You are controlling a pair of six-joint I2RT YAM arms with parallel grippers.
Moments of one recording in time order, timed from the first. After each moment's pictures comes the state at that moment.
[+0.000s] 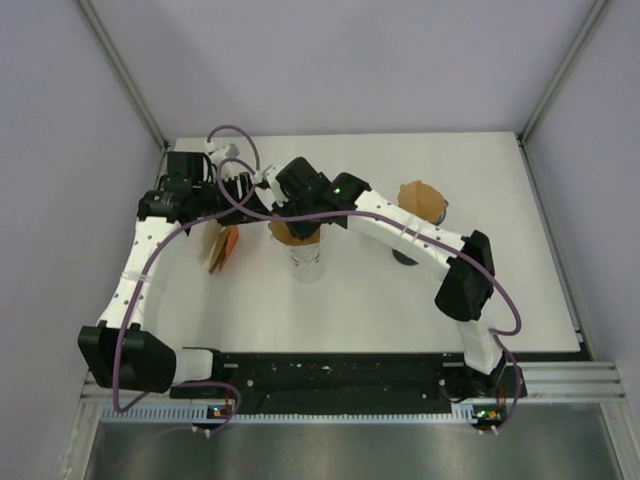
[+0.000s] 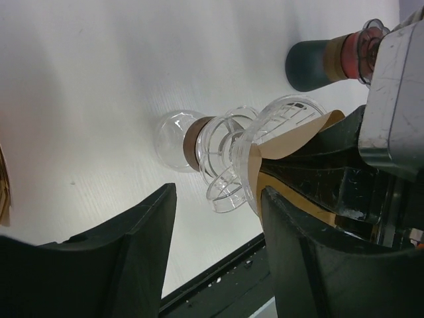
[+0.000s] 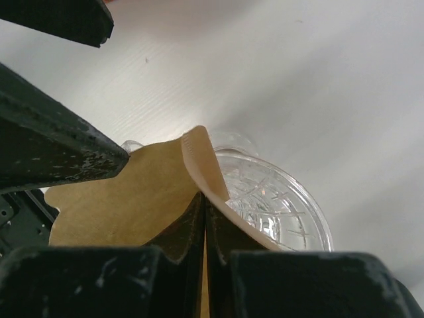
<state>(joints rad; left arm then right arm) -0.09 1.30 1.33 -0.82 0.57 -0.22 0.96 2.01 2.04 -0.89 0.00 0.04</state>
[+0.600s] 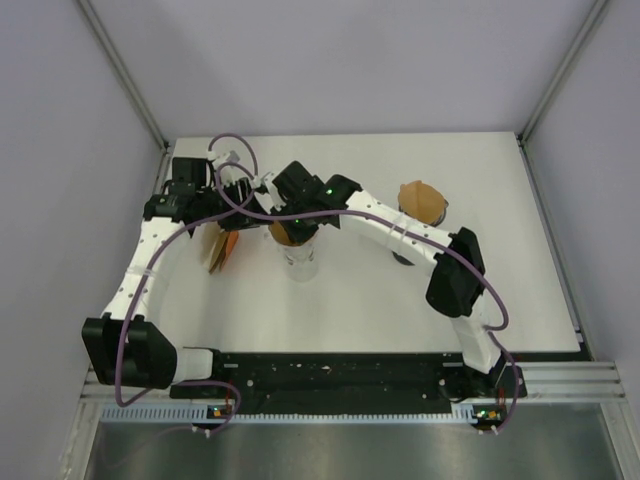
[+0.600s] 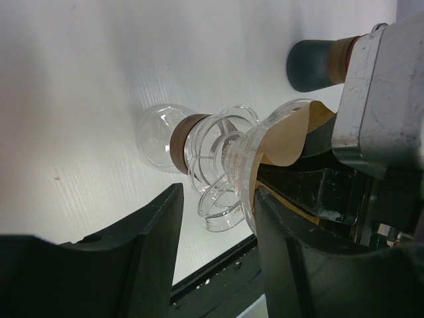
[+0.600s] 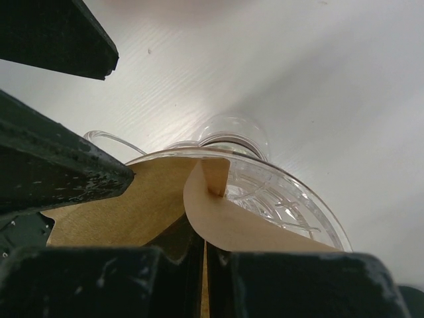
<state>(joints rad) -0.08 1.32 1.25 -0.76 0.60 -0.29 0.95 2.08 2.05 -0.89 -0.04 0.06</state>
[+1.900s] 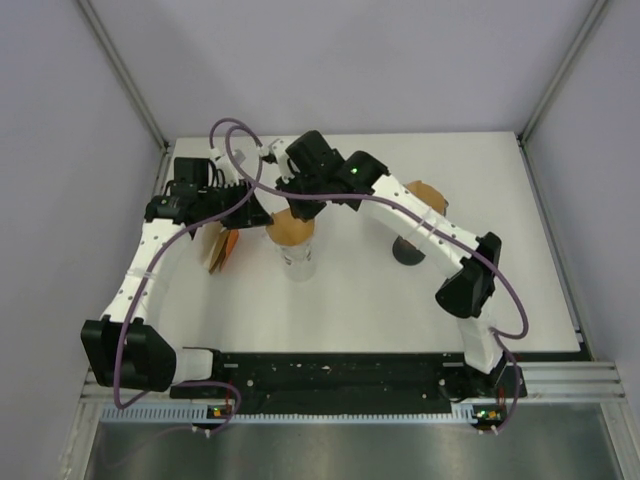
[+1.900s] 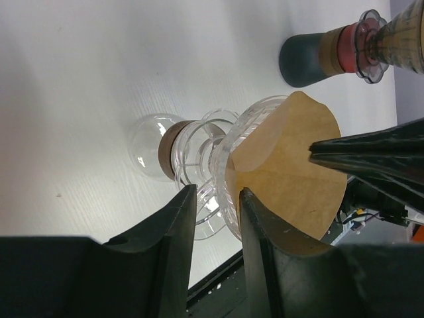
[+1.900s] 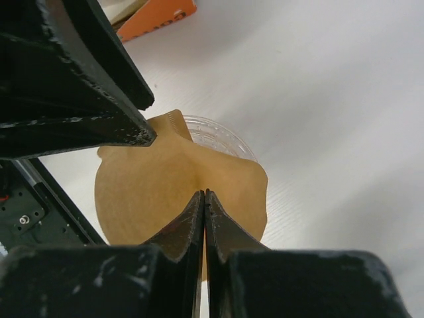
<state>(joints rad) -0.09 1.31 1.24 -0.73 0.62 -0.24 0.92 2.04 2.24 -1.00 -0.05 0.04</state>
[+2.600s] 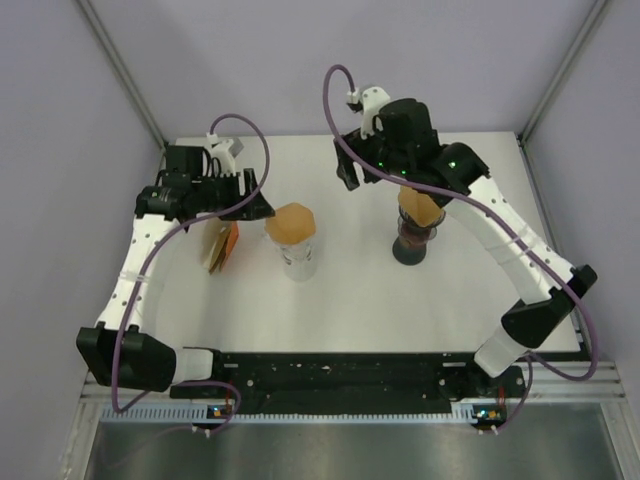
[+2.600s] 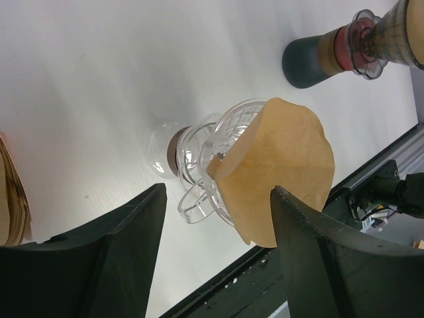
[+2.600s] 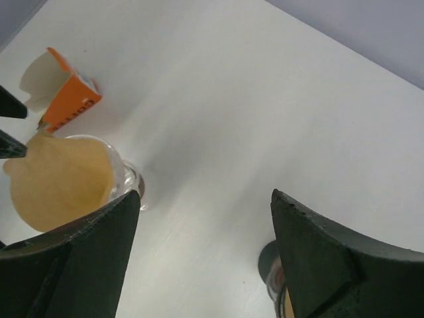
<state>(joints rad) -0.10 1.31 1.37 -0.83 0.58 -0.15 0.74 1.63 1.96 -0.82 0.07 0.05</state>
